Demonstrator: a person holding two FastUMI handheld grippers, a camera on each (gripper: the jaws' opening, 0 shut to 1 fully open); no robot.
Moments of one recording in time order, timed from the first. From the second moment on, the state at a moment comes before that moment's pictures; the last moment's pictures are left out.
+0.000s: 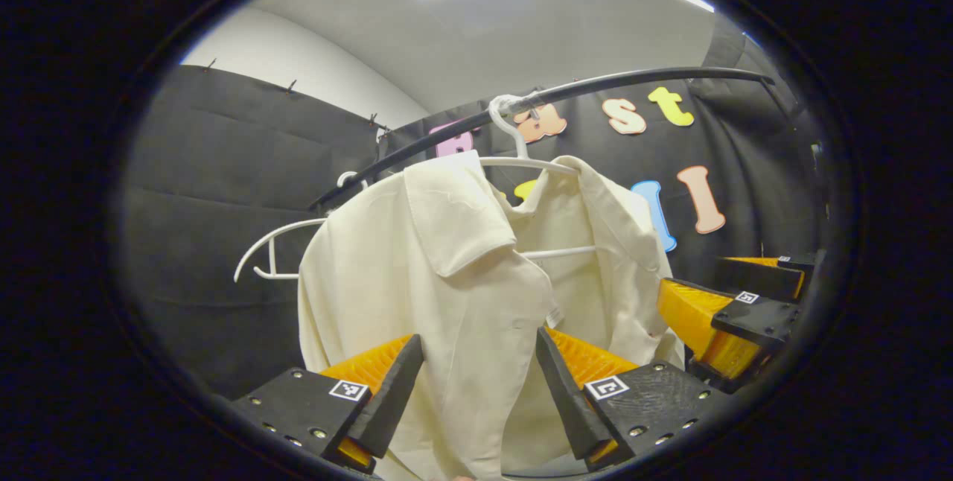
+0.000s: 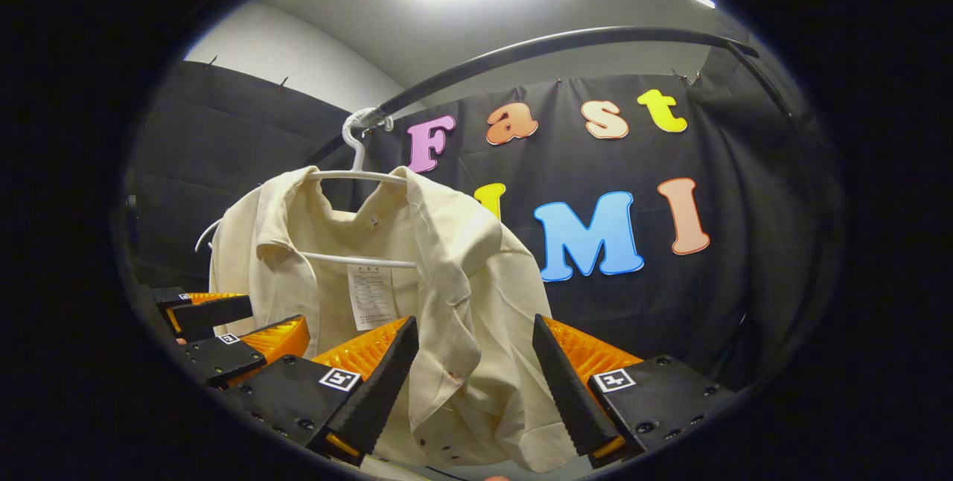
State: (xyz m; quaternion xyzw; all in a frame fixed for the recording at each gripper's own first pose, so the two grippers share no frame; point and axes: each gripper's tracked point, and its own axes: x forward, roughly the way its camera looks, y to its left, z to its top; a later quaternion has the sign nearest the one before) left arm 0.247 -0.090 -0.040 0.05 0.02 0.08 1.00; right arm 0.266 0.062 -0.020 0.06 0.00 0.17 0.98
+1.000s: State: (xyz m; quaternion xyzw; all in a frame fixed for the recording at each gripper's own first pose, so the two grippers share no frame) left arm 0.273 -0.031 -0.056 0.10 0.02 0.19 0.98; right arm 0.337 0.116 -0.044 0.05 0.03 0.21 0.98
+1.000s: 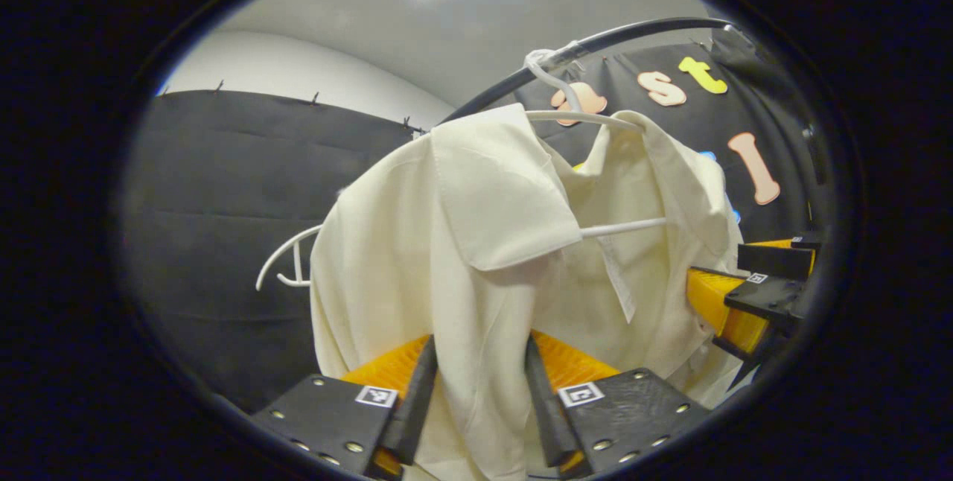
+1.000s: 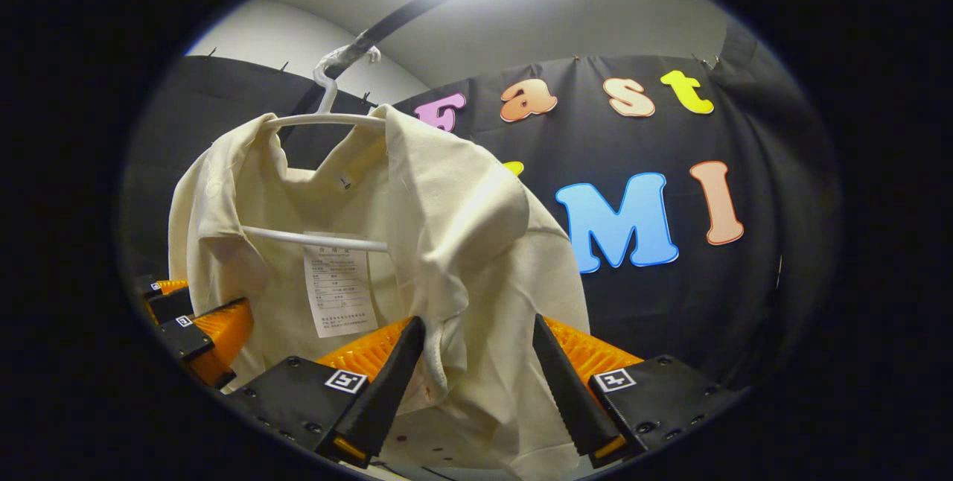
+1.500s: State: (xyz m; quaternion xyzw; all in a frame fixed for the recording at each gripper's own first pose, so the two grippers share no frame) left arm 0.256 -0.001 -0.037 0.10 0.00 0.23 0.97; right arm 0.360 0.103 -0.050 0.02 0.01 0.13 0.99
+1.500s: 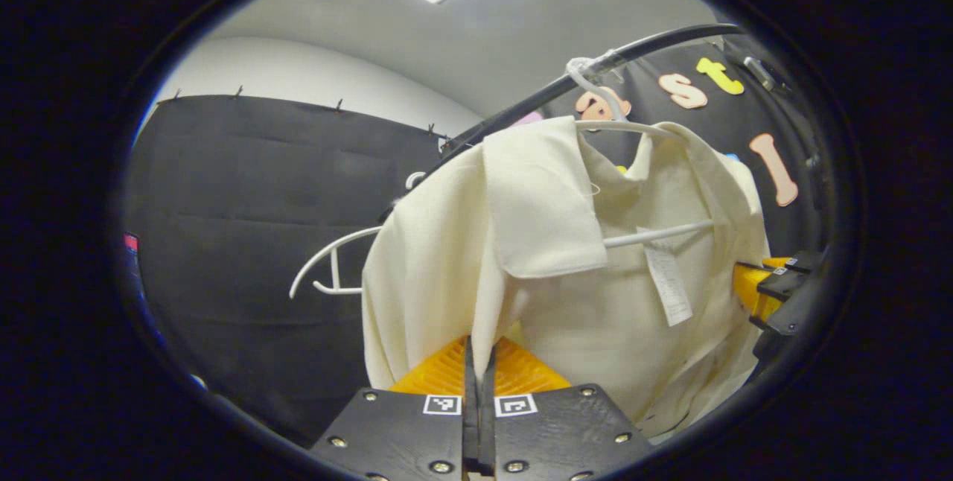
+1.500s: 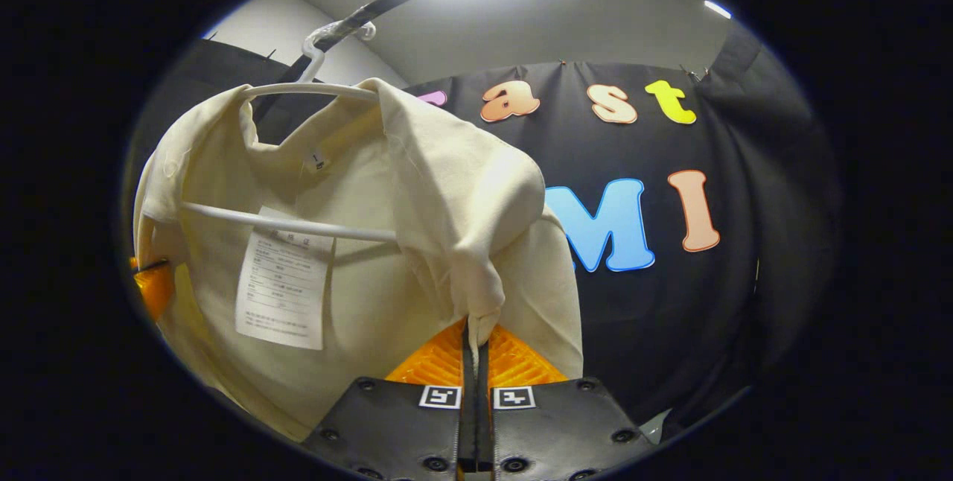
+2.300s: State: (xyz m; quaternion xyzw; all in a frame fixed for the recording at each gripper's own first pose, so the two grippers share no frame) left arm 0.217 0.013 -0.003 0.11 -0.02 0.25 0.96; right arm 0.338 0.108 -0.032 0.16 0.05 0.20 0.96
